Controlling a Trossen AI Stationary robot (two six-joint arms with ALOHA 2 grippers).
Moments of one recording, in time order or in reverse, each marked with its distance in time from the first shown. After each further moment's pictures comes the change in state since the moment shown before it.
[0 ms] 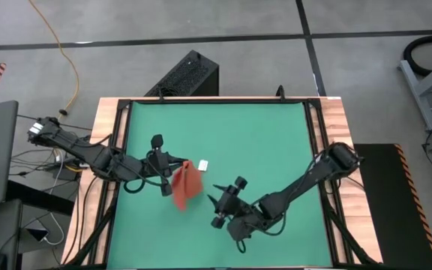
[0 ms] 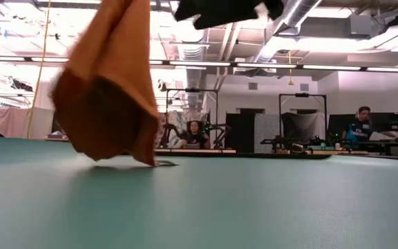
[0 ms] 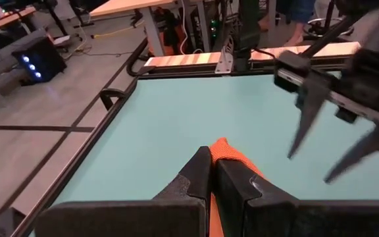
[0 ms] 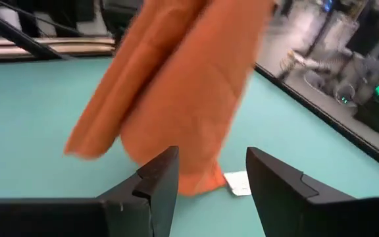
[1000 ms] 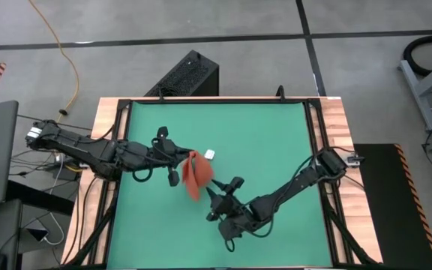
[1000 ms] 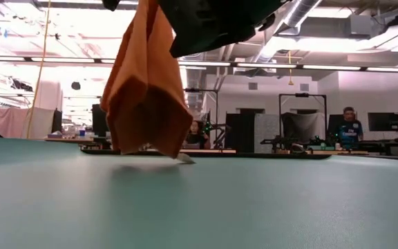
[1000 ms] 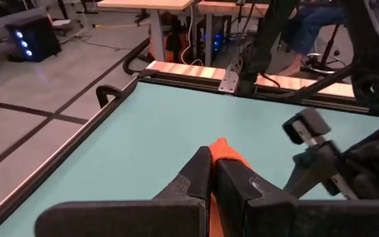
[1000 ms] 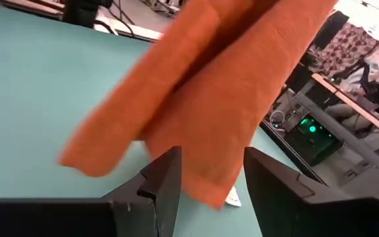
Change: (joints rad) left arm 0.149 0.016 0.000 0.099 0.134 -0.100; right arm -0.040 0.124 0.016 0.077 0.169 -0.208
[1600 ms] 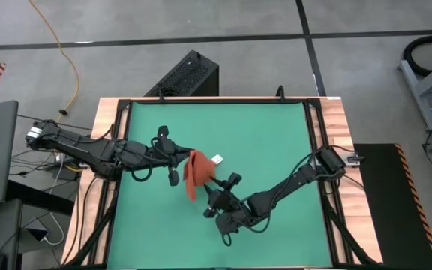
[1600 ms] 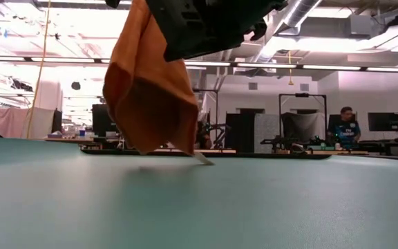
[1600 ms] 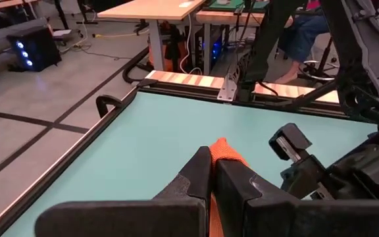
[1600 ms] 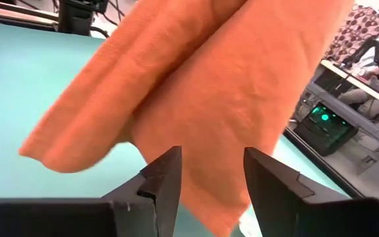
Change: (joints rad) left arm 0.000 0.000 0.000 0.040 0.001 0.031; right arm -0.042 0.000 0.000 0.036 -0.043 0.039
